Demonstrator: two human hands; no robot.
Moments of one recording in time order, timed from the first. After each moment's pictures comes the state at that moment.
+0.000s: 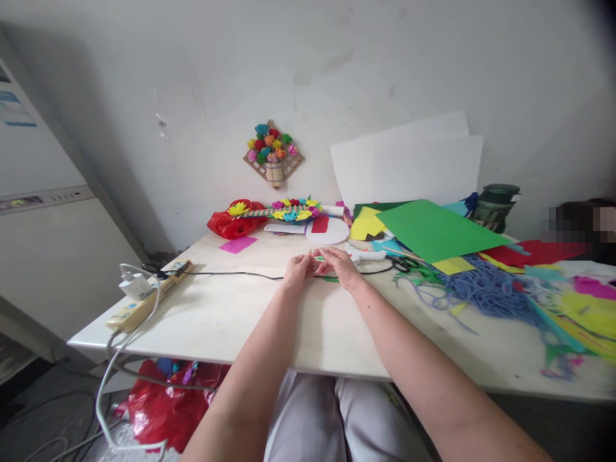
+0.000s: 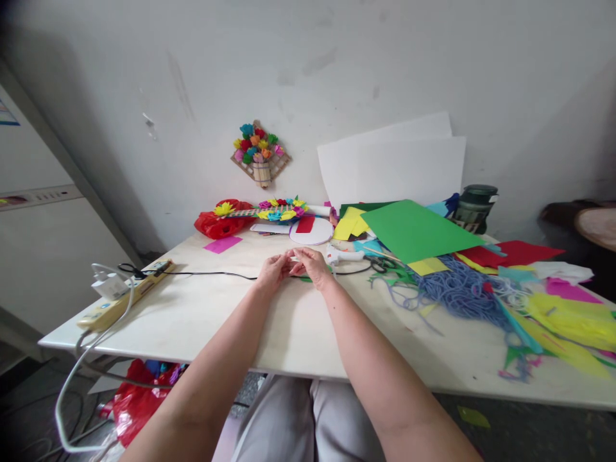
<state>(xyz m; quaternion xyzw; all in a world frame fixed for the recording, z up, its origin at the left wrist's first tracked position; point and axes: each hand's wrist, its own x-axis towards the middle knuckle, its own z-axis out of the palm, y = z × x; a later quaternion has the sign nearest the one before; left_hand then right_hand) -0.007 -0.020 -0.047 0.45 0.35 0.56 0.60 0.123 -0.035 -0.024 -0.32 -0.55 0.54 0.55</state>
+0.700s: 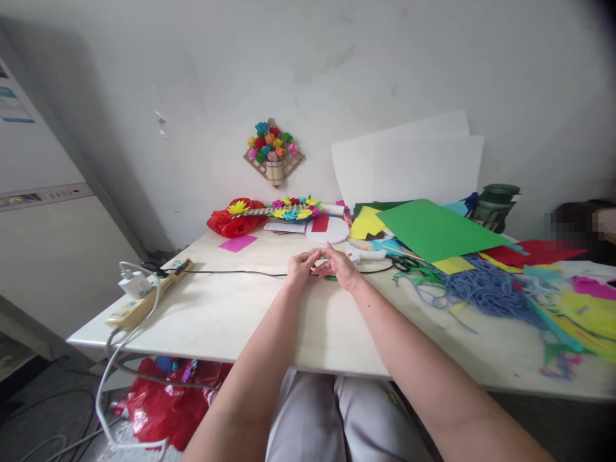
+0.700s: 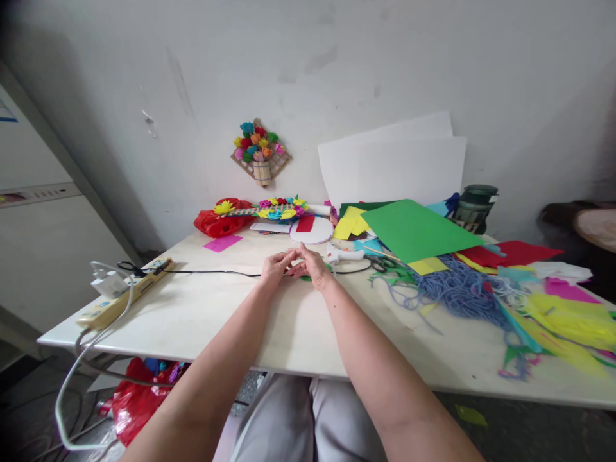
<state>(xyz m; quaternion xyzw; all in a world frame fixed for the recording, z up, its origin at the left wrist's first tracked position) -0.005 -0.022 -0.045 0.55 0.45 0.57 0.42 0.124 -0.030 -0.030 -0.30 -0.55 0.61 0.49</state>
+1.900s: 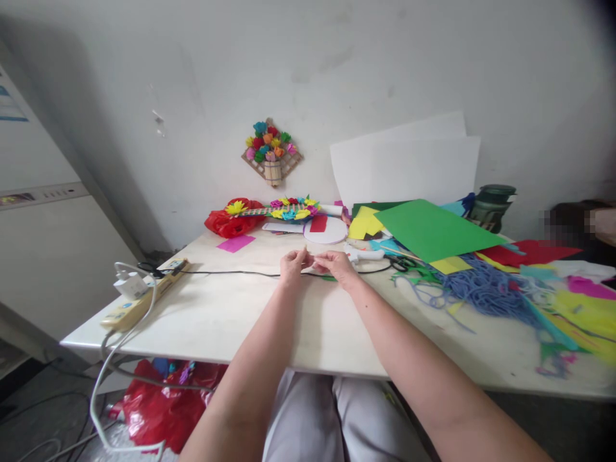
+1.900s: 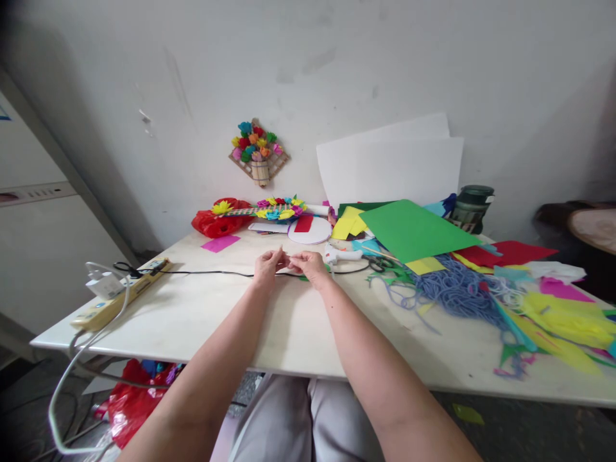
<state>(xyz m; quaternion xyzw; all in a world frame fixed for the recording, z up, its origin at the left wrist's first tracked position) -0.010 -0.013 -0.048 0.44 0.38 0.65 0.49 0.122 -0.025 -0.038 -0.39 -0.54 0.53 0.53</state>
